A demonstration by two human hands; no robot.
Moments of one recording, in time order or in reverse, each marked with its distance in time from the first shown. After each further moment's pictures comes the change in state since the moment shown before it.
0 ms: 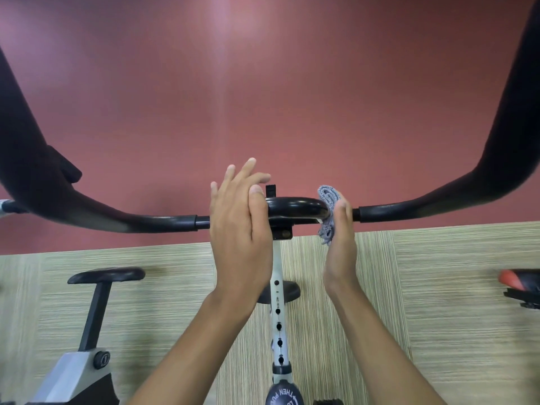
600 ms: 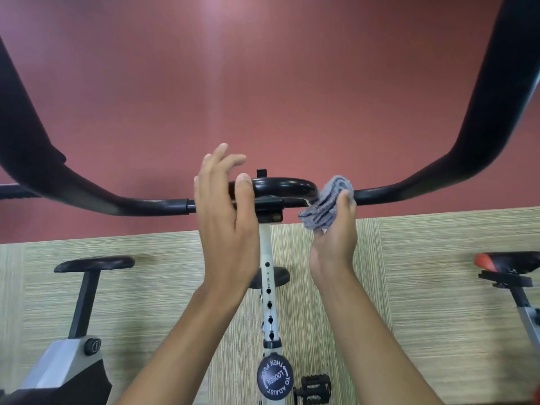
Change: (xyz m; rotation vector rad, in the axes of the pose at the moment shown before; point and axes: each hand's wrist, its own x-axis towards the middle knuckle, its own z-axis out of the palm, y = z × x) left_hand -0.013 0.012 -0.016 -0.102 0.007 -0.085; right_hand -0.008 -0.006 0.001 0.384 0.276 0.178
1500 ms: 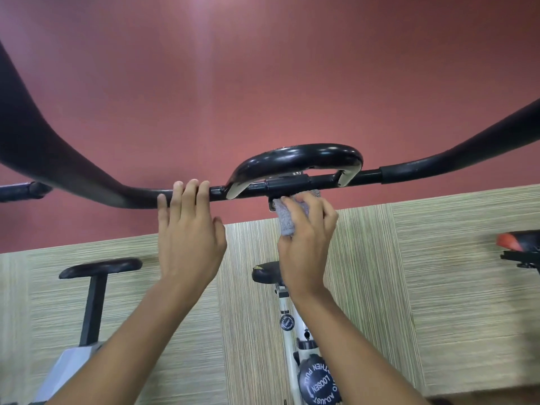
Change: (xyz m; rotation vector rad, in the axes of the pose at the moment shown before) left_hand 0.022 -0.149 -0.054 0.989 -0.269 0.205; right_hand -0.011 0.119 0.010 -1.145 -0.030 -0.847
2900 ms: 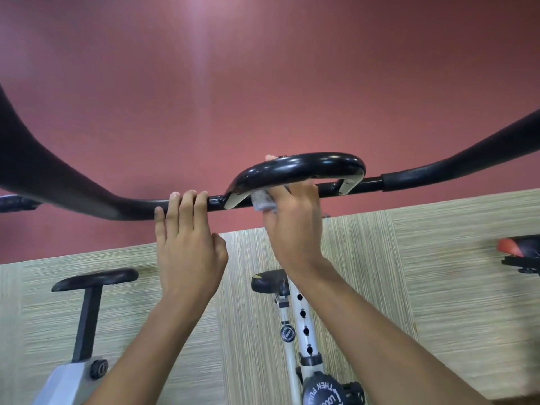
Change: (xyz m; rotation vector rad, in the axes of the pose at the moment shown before) left_hand -0.003 -0.002 0.014 -0.004 0.118 0.005; right_hand 0.051 -0.024 0.008 -0.049 0.041 -0.308
